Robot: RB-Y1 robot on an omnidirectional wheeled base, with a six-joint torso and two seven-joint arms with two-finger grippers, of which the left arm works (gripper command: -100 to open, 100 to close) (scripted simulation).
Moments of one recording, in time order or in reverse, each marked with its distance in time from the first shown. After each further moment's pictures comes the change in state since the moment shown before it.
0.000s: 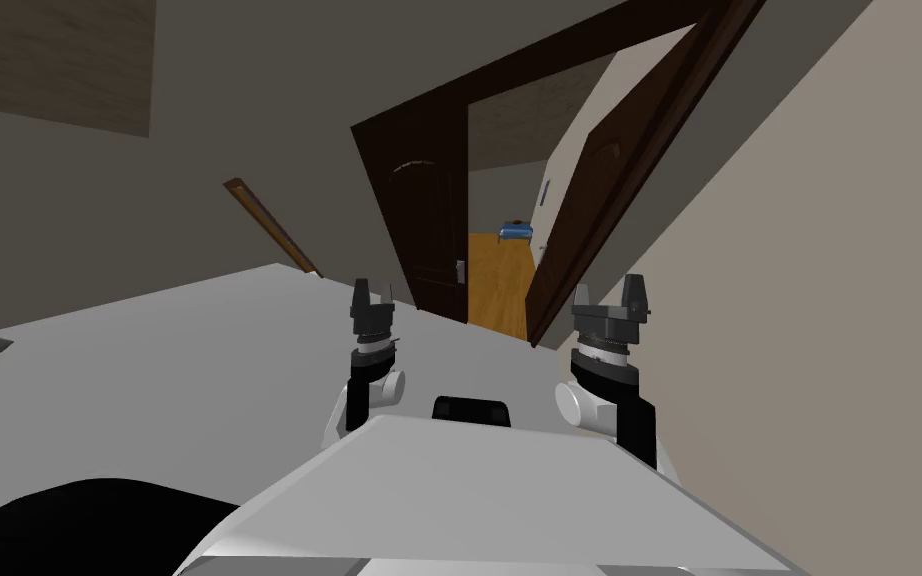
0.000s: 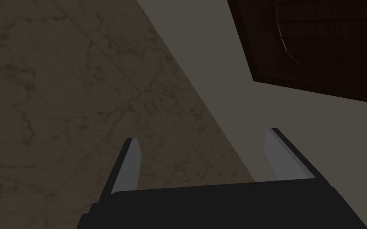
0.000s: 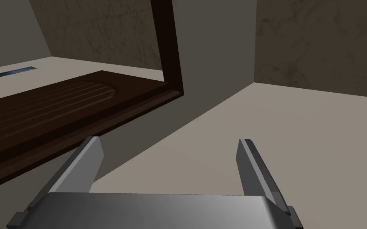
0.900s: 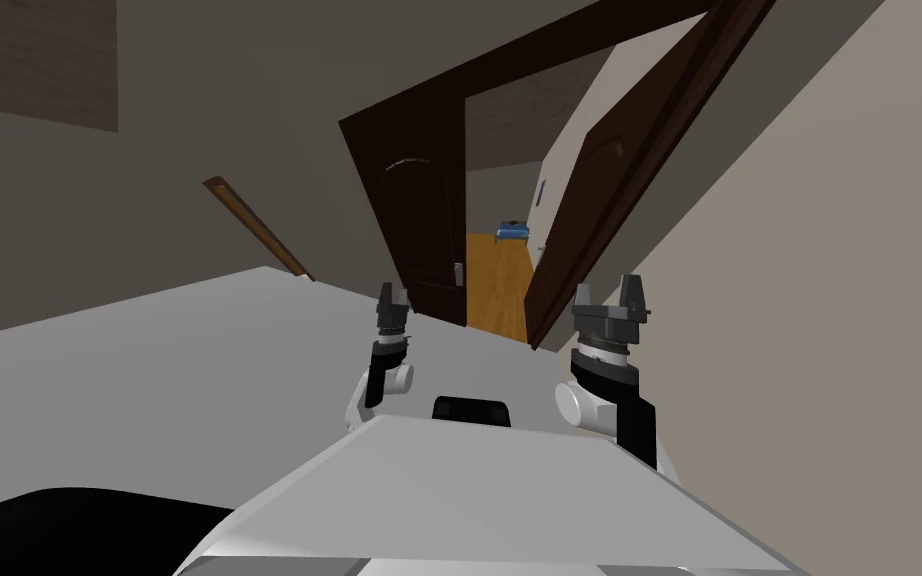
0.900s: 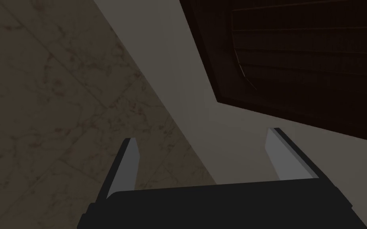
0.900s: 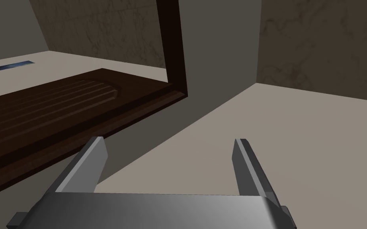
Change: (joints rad) arm -0.113 0.042 -0.011 0.194 0.028 0.017 0.008
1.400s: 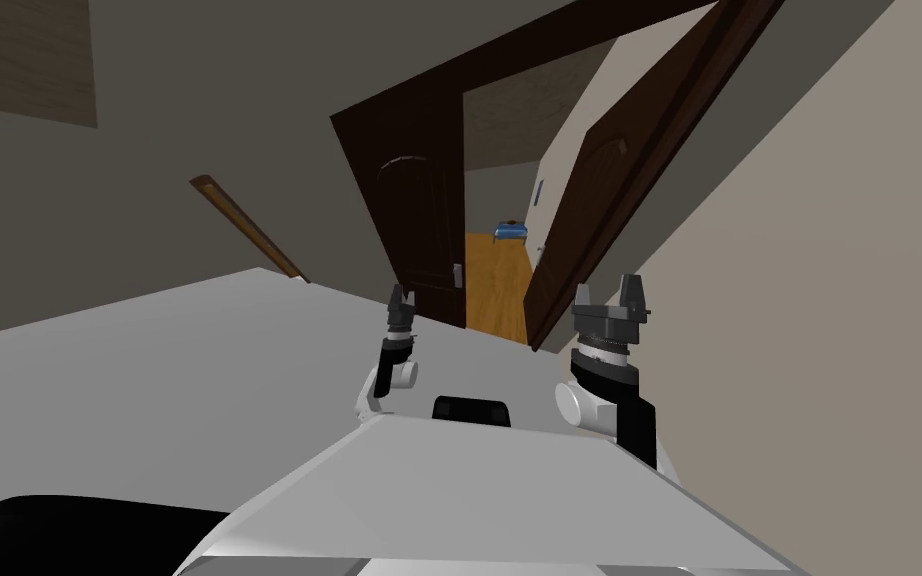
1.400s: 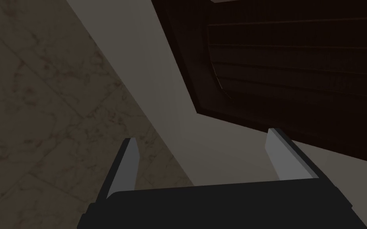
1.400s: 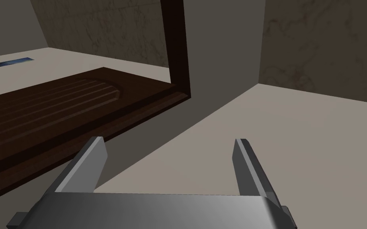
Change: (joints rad) arm -0.063 0.019 -0.011 0.109 0.016 0.013 0.003
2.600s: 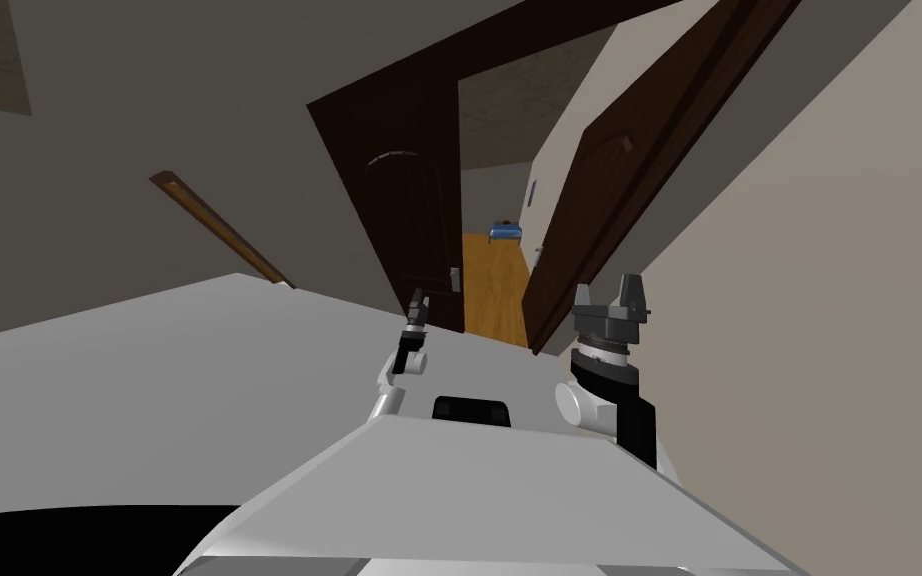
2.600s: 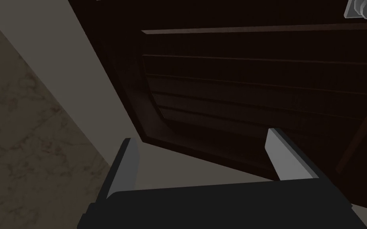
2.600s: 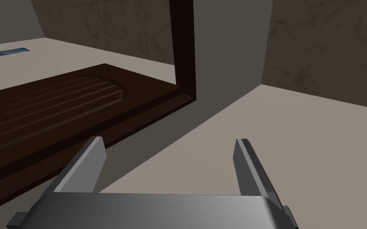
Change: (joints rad) arm -0.206 0.046 -0.010 0.346 0.050 0.031 0.014
